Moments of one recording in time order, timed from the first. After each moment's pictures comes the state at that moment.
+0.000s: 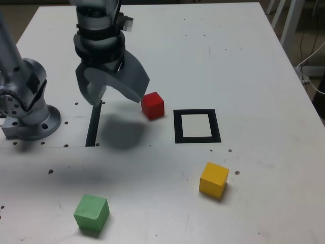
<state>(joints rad) -0.09 1.52 -0.91 1.06 0.13 0.14</state>
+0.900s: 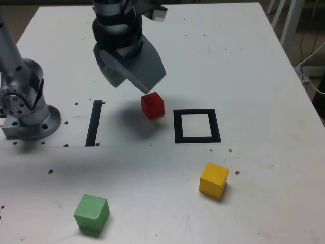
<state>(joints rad) 0.06 1.54 -0.96 0.97 0.19 0.73</state>
